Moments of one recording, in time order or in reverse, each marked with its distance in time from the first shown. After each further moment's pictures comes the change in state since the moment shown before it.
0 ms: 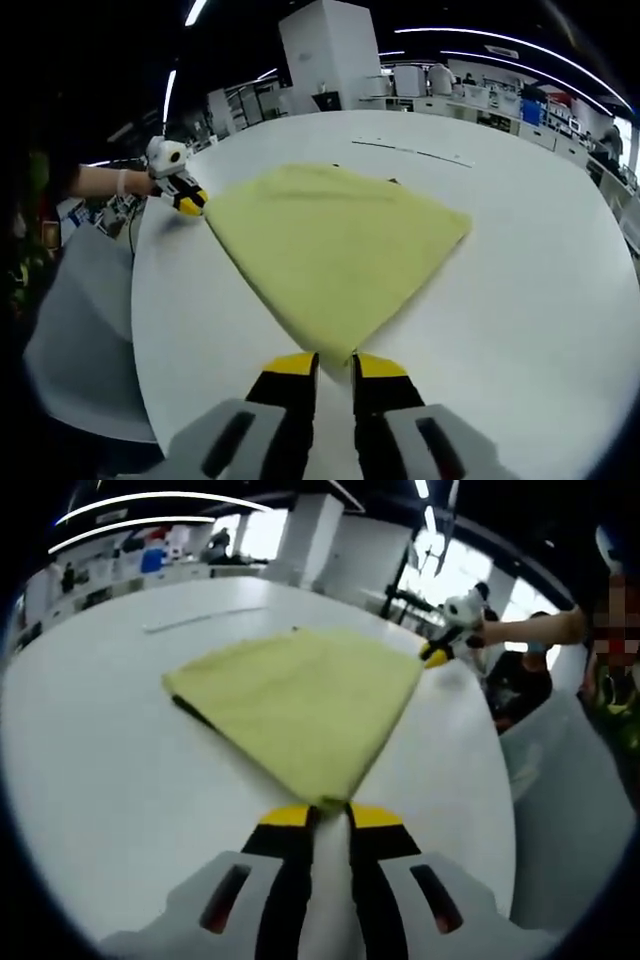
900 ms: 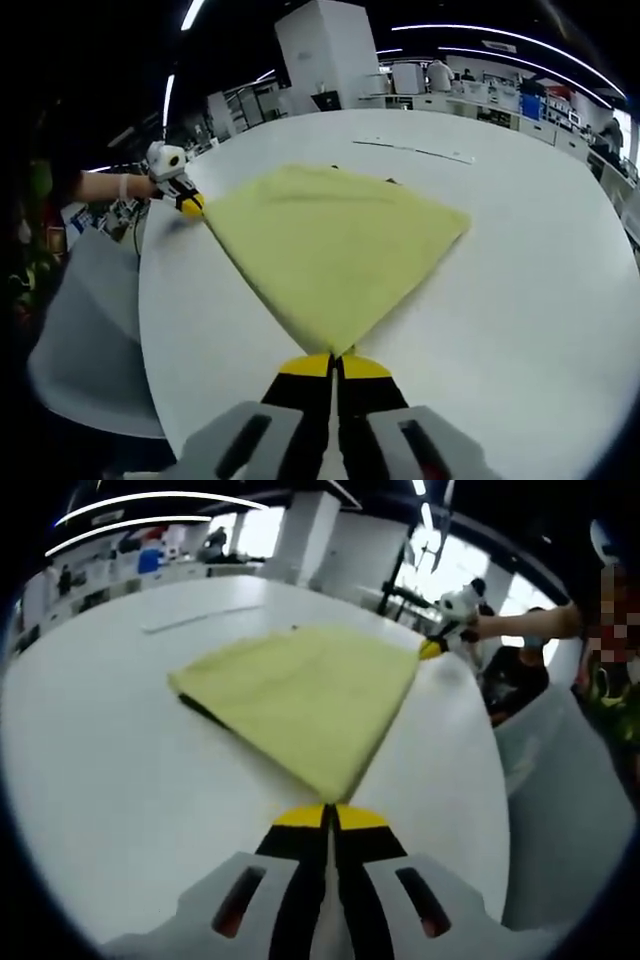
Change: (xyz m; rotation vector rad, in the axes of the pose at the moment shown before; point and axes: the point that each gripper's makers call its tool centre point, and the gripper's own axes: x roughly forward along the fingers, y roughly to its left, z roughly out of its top) left arm -0.011 -0.002 -0.007 0.024 0.023 -0.016; right arm -0.009 0.003 -0.006 0.017 0.015 0.021
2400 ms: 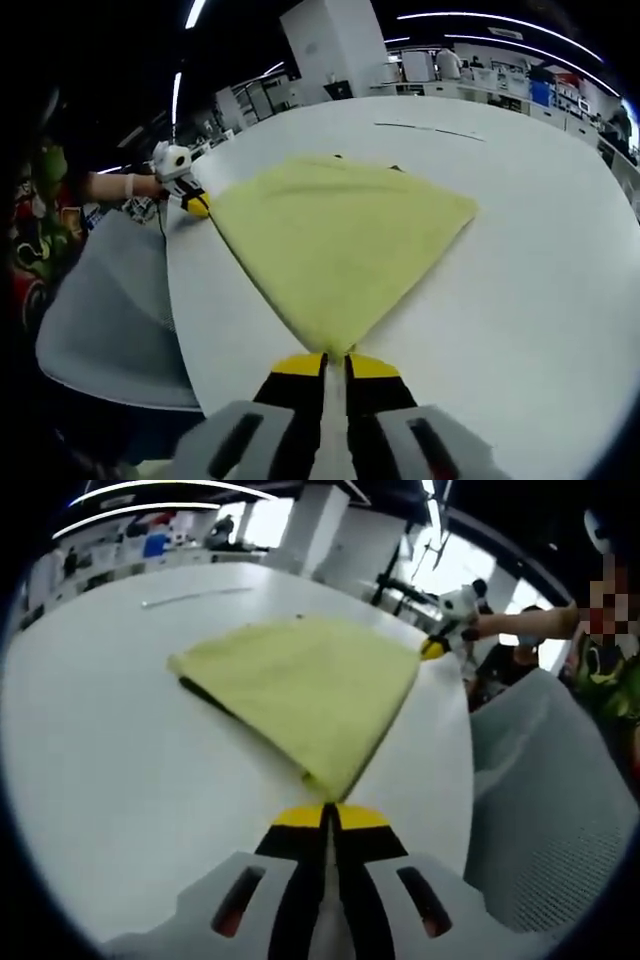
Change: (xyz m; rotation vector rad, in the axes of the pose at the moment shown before) left arm -0.021 -0.041 -0.043 -0.059 0.018 0.004; right arm -0.019 0.051 -0.036 0.027 0.024 0.058
